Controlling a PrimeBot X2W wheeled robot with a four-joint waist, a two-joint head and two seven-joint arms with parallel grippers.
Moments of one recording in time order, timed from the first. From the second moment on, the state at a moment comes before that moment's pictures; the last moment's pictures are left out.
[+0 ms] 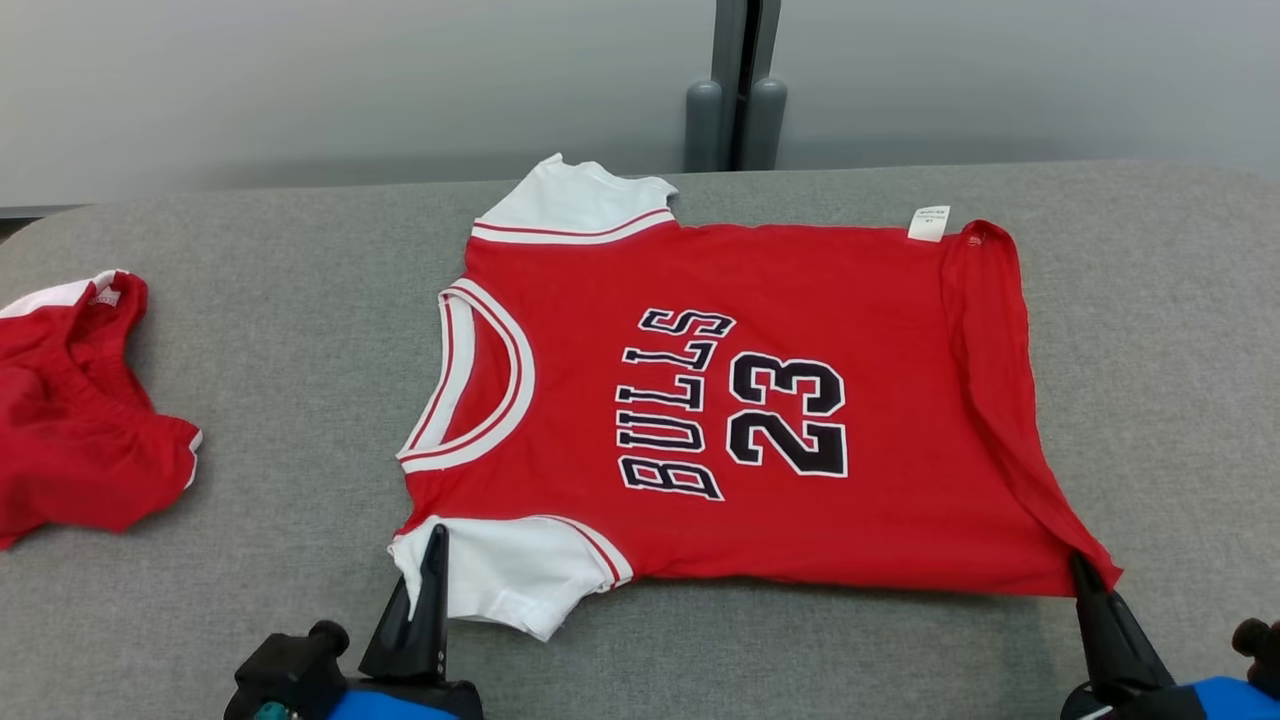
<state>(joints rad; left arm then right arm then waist) 0.06 0.18 -0.33 0.11 -0.48 -0.01 -0.24 0.14 -0.05 -0.12 0.02 0.57 0.13 0.02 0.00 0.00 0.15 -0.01</state>
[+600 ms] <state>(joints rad) -0.18 0.19 -0.33 0.26 -0.47 -0.06 -0.24 -0.04 -0.05 -0.12 0.12 0.56 0.13 0.09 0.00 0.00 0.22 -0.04</state>
